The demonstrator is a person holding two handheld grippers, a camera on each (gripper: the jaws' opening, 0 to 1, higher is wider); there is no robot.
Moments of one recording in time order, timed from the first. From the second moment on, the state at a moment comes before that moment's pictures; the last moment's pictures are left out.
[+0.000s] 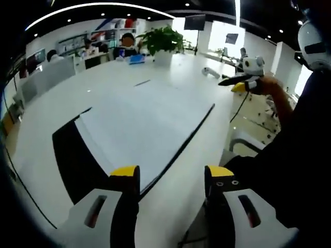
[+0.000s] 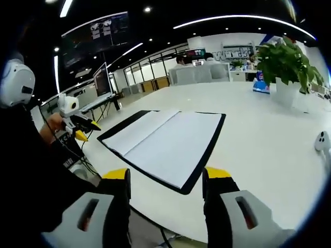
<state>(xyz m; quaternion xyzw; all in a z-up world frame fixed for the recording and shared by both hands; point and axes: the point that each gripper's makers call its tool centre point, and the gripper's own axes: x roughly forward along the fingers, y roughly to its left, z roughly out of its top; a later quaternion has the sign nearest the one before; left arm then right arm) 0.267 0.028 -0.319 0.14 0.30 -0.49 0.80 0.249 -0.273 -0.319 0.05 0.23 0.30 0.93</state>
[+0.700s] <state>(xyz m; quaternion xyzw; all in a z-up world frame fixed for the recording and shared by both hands) 0.267 -0.024 -0.316 0.21 0.30 -0.57 0.74 0.246 -0.272 -0.318 0.05 0.23 0.30 0.92</state>
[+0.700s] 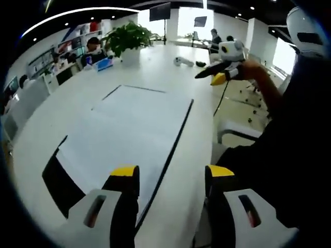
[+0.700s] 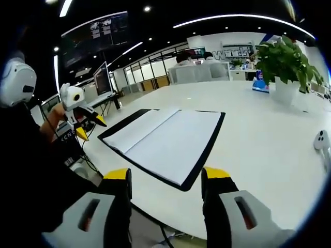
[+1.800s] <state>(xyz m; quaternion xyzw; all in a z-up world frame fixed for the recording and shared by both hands) 0.296 -0.132 -0.345 0.21 0.25 -0.60 0.73 0.252 -0.277 -0.328 0.01 0.25 0.33 0.91</state>
